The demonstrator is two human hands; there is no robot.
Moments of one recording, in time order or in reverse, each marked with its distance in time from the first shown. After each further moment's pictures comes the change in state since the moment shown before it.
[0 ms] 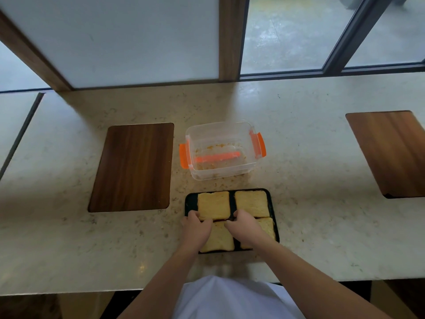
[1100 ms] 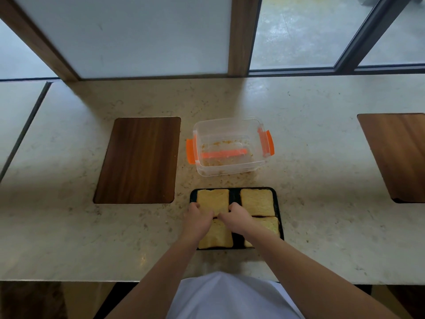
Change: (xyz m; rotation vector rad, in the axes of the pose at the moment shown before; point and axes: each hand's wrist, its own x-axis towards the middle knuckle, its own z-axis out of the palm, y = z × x) left_hand 0.017 0.001 -0.009 -0.120 0.011 -0.053; right_hand 0.015 -0.031 0.013 0.015 -0.101 0.075
